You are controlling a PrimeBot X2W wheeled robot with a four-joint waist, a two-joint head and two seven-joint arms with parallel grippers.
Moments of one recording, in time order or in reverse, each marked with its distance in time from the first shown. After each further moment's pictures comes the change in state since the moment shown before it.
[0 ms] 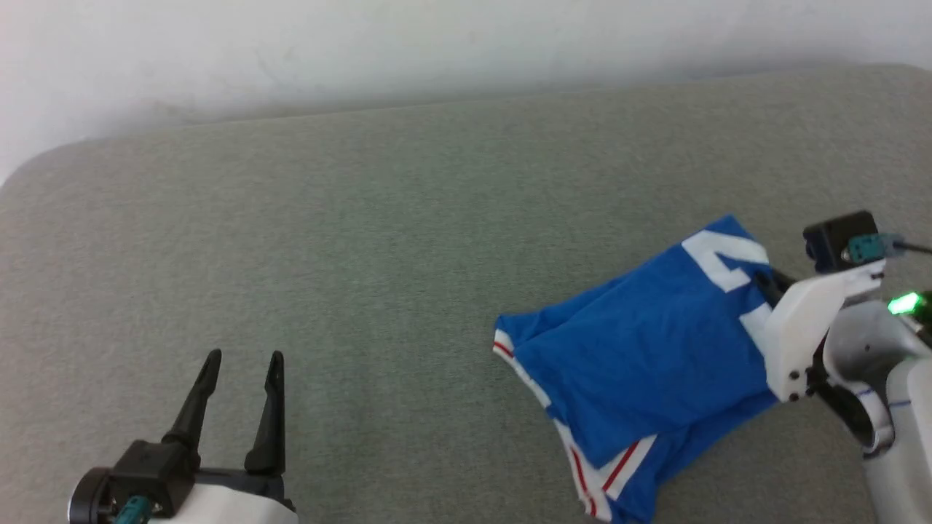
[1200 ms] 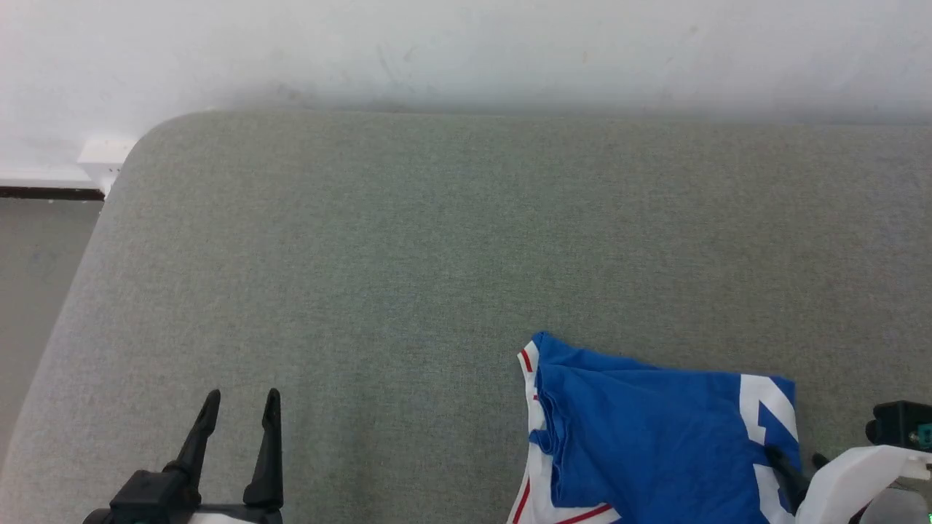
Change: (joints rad) left arm 0.063 -0.018 0.021 0.031 -0.021 -0.002 0.008; right arm 0.379 0.208 -0.308 -0.038 0.098 0.000 -0.039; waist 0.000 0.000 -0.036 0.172
